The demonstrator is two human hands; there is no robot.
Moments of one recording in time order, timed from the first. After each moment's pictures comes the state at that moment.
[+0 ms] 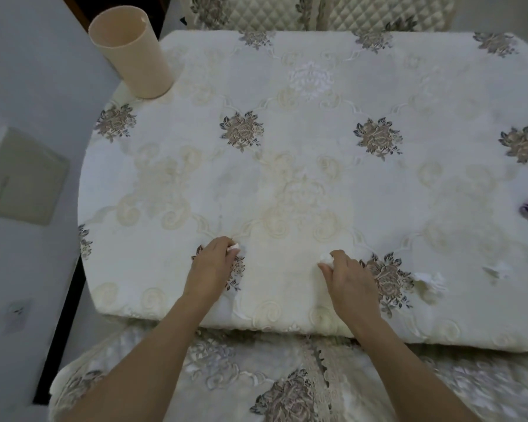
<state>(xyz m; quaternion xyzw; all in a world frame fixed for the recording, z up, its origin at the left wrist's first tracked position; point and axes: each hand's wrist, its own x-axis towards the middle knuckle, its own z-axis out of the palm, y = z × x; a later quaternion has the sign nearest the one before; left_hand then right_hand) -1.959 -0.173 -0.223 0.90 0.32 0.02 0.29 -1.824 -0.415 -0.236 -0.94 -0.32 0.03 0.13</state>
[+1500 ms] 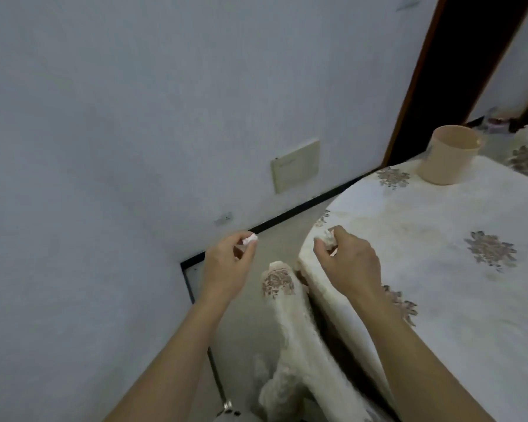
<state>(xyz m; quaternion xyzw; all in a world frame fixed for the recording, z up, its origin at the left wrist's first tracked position) -2.262 -0.229 -0.032 0.59 0.67 0.41 0.18 -2.042 -0.214 -0.036 -0.68 -0.66 0.14 0.30</state>
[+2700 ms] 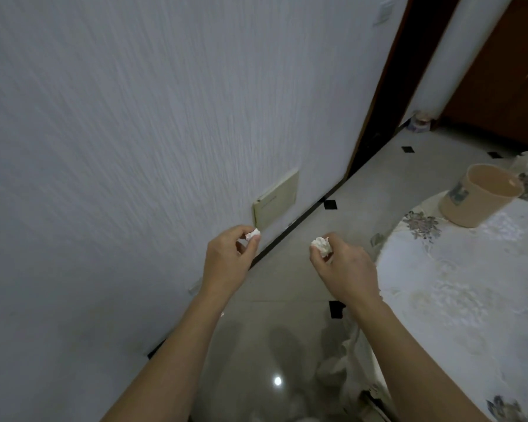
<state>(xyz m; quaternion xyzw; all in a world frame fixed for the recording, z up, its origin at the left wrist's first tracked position) -2.423 0.177 -0.052 0.71 0.53 0.39 0.26 -2.216 0.109 -0.041 -0.77 -0.58 0.08 0.25</state>
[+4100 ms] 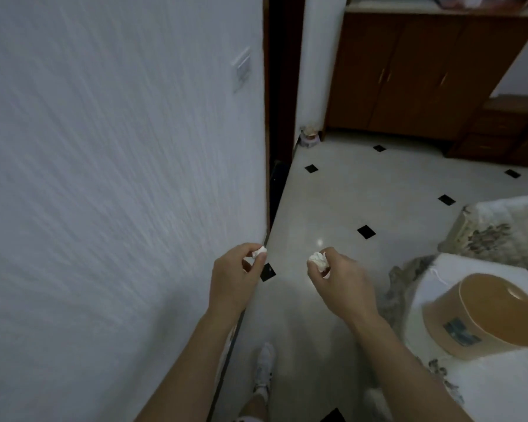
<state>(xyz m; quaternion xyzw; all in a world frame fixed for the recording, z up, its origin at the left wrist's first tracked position) -2.020 0.681 -0.066 0.80 0.34 0.30 0.38 -1.875 0.537 -0.067 -0.89 -0.35 0.04 0.29</state>
